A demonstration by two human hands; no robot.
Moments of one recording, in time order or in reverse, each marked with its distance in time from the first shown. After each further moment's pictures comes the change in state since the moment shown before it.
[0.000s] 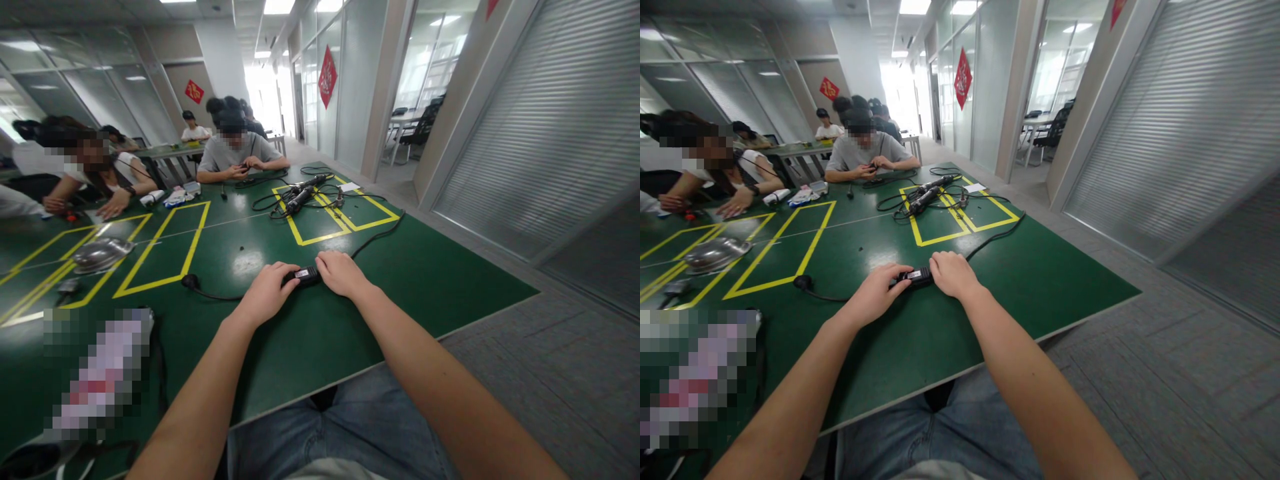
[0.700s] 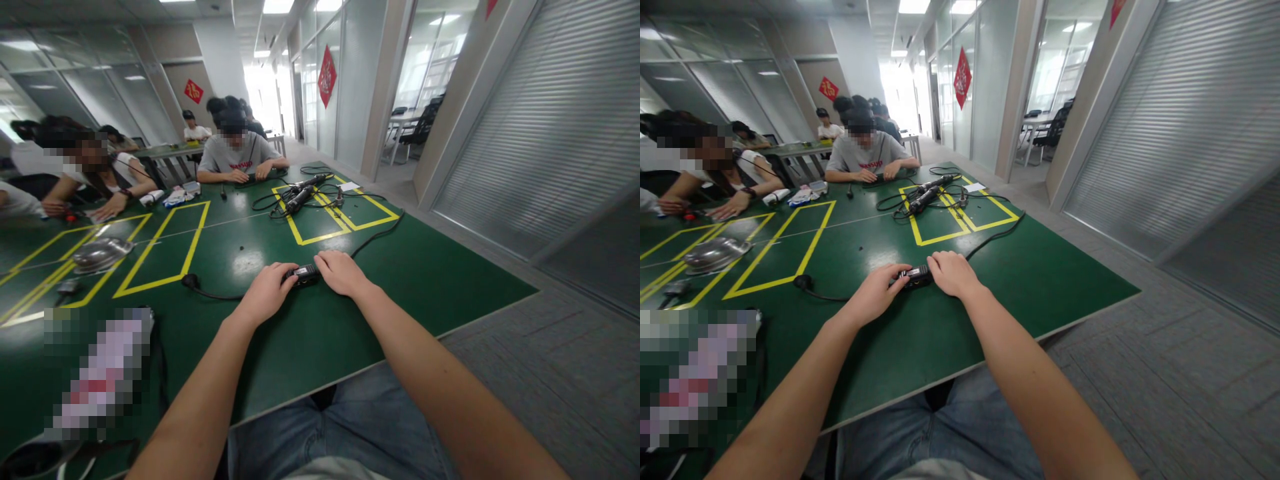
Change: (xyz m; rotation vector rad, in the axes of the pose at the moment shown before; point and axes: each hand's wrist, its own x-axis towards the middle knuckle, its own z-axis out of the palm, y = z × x) left_hand 0.002 -0.004 0.003 -0.020 0.016 -0.060; right_hand 0.002 0.007 0.007 0.110 0.039 -0.001
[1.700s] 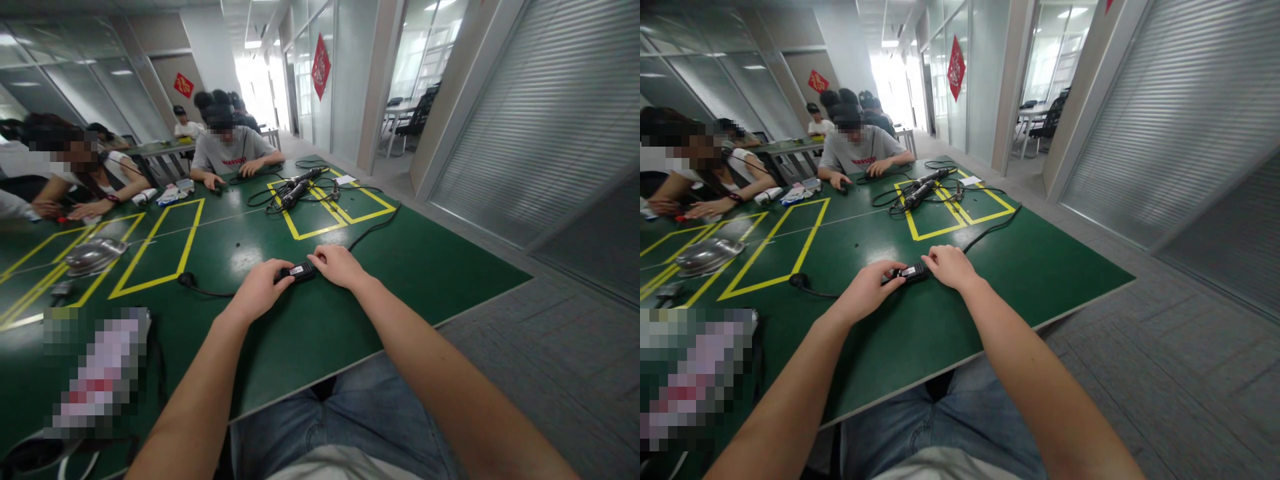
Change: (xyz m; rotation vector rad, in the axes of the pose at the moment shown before) left_hand -0.005 0.006 -0.014 0.001 -0.031 -0.032; right_hand 0.003 0.003 0.002 0.094 0.025 0.024
